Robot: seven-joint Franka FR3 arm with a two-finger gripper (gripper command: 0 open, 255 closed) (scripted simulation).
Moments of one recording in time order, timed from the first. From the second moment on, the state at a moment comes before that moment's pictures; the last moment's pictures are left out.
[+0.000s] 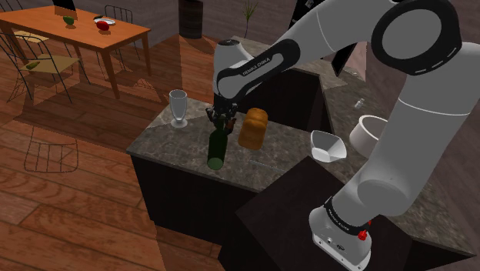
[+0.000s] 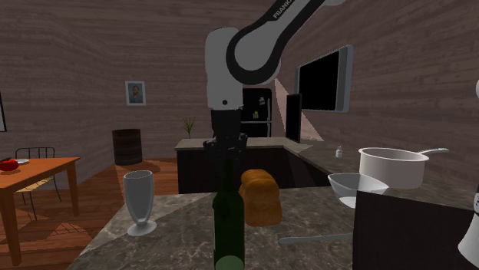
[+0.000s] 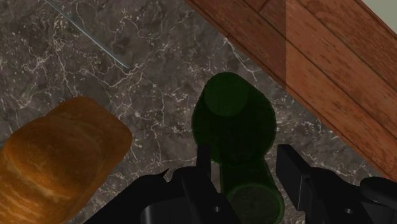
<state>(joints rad) 0.04 0.27 0.14 -2.13 -0.13 2.37 0.51</state>
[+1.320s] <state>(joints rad) 0.03 0.13 0.16 -2.05 -0.09 2.16 0.47</state>
